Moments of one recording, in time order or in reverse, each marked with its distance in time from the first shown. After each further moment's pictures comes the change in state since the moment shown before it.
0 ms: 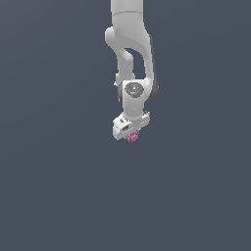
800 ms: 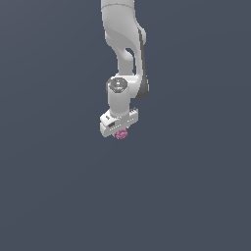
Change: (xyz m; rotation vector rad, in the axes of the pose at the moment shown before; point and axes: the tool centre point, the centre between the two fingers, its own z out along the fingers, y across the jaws) arm -0.035 0.047 -0.017 0.001 -0.001 -0.001
